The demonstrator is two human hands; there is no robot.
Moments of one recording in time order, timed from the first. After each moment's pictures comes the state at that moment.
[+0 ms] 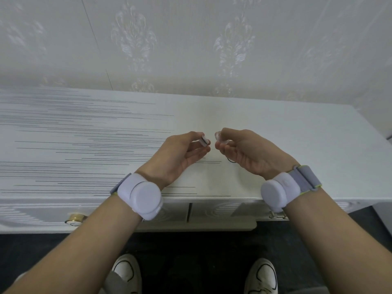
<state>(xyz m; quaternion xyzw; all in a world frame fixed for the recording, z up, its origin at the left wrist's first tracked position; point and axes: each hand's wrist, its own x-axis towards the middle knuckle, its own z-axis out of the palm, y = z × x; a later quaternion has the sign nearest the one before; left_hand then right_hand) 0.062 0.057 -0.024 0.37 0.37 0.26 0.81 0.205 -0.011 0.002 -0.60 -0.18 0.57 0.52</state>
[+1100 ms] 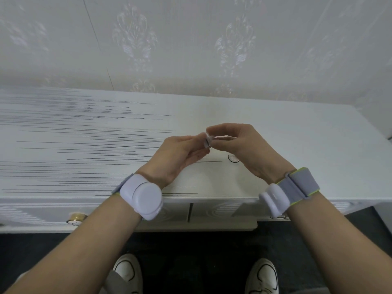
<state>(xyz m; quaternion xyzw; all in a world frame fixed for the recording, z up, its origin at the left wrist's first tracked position) 0.056 0.057 -0.031 0.44 0.33 0.25 0.79 0.199 -0.018 -0.003 -0.69 -0.44 0.37 0.44</state>
